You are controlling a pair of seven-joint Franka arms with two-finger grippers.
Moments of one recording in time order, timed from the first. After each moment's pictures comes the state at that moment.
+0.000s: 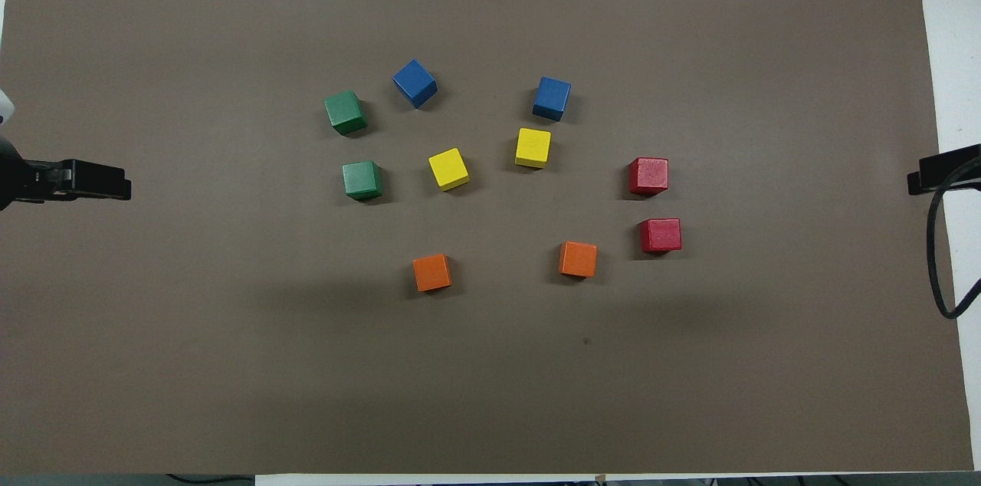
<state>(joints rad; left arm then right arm) -0.01 -0.12 -0.03 -1.78 -0.01 1.71 0.00 -0.03 -0.07 -0.07 -1.61 -0.01 1.53 -0.04</state>
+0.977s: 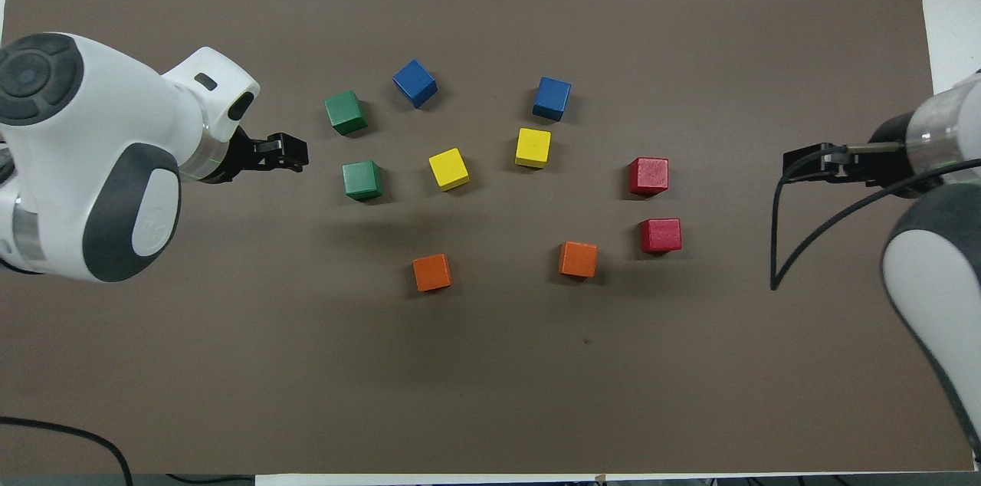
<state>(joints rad) -0.23 0.11 -0.04 -1.85 -0.03 2.01 -0.31 0.11 -0.07 -0.04 -1.86 -0.01 1.83 0.13</state>
